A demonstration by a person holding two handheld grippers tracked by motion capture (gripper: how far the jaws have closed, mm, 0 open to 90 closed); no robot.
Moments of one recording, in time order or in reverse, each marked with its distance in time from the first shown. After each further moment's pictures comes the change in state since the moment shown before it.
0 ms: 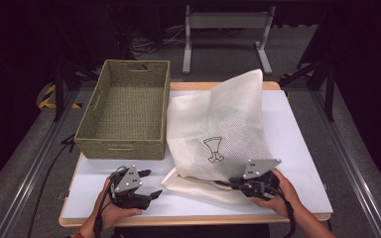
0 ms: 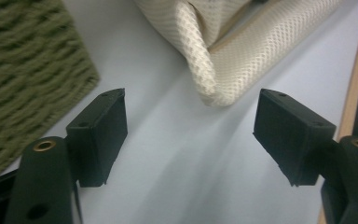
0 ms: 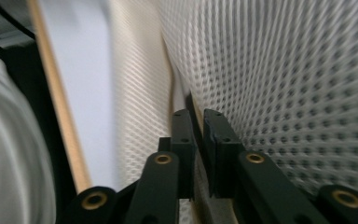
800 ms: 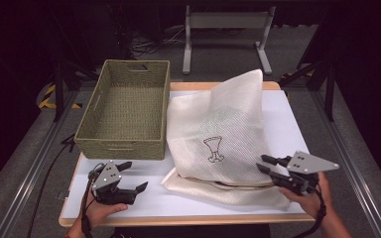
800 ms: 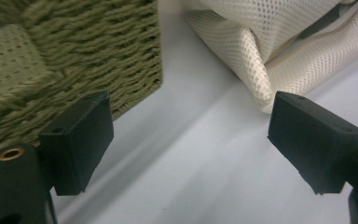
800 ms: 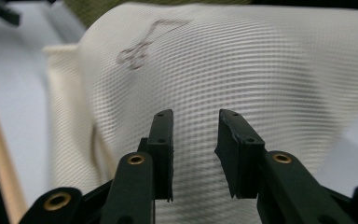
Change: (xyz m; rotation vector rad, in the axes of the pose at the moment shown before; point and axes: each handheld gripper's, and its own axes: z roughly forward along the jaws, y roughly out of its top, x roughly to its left) left arm 0.022 -0.015 -0.031 -0.106 0.117 -0.104; right arm -0.022 -0.023 -0.082 -0.280 -0.309 0.055
